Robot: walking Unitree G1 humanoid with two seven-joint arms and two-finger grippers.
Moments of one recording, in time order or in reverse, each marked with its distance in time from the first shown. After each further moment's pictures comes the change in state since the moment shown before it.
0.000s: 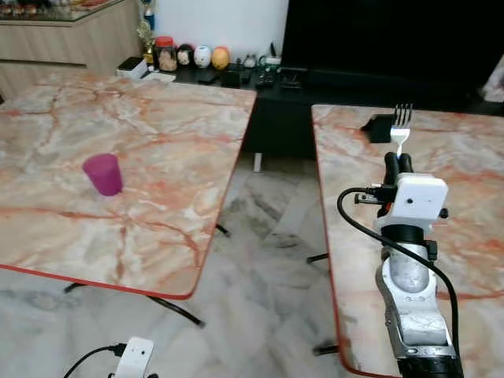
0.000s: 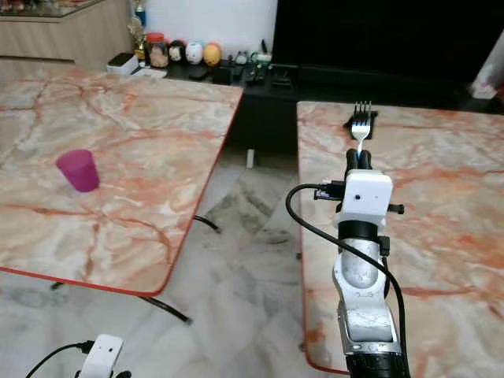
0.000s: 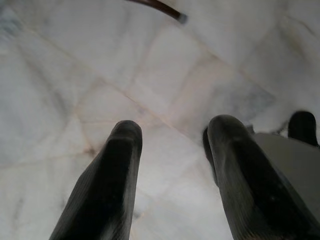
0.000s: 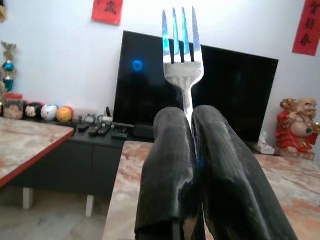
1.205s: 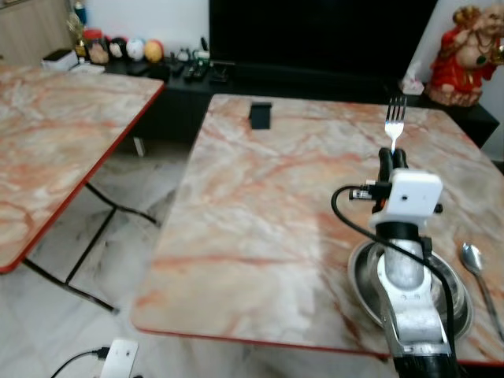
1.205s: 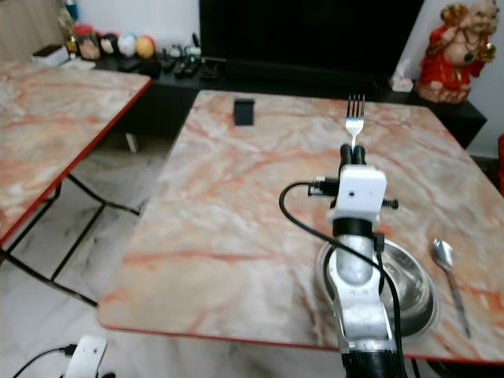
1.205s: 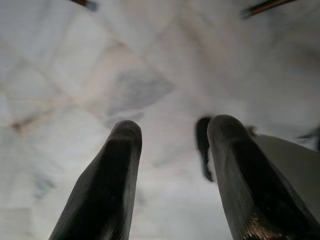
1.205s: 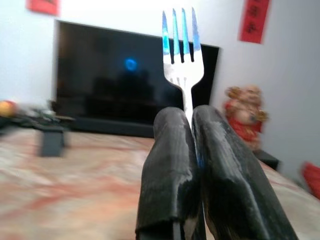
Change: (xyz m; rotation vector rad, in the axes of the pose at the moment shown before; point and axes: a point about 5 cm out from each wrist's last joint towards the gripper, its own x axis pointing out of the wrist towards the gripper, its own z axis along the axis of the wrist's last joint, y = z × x) left arm 0.000 0.001 -0.002 -0.082 0.019 0.051; right arm 0.002 -0.011 0.000 -0.030 -0.007 -0.026
